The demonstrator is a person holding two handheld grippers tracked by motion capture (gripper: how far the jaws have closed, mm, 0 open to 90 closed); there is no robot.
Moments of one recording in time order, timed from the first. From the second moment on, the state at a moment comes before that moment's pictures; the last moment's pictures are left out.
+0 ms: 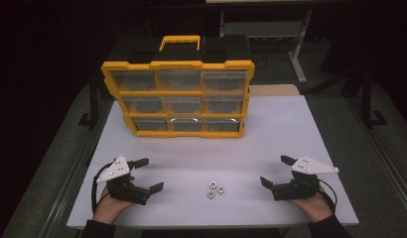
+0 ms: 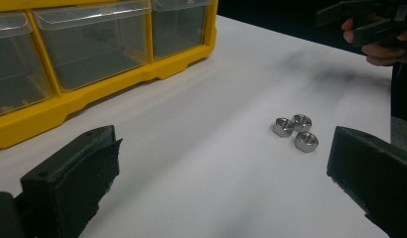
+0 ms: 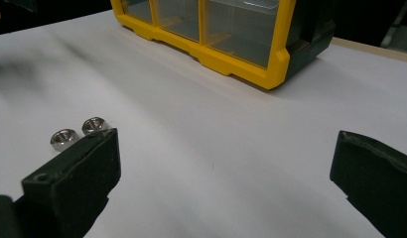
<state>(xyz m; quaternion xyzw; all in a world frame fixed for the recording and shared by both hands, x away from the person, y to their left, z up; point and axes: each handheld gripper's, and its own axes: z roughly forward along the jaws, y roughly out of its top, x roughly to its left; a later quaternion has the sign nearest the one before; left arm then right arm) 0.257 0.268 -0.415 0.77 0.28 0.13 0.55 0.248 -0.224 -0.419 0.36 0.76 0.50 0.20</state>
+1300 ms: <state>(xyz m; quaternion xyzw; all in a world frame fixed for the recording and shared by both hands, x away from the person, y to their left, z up) 0.255 0.263 -0.414 0.77 0.29 0.12 0.55 0.266 -0.203 -0.410 0.34 0.77 0.52 0.18</state>
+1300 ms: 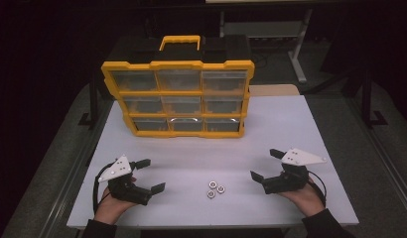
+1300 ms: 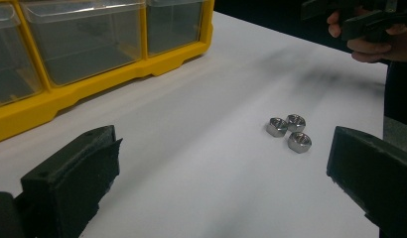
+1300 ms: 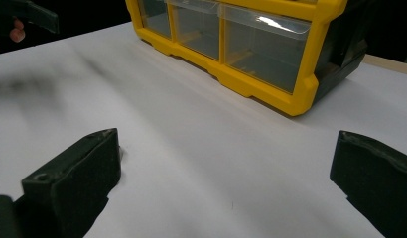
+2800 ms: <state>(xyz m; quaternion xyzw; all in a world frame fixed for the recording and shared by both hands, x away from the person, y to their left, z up) 0.256 0.259 -0.417 0.78 0.29 0.11 0.54 0.297 -0.174 -0.403 0.31 0.78 0.52 0.16</state>
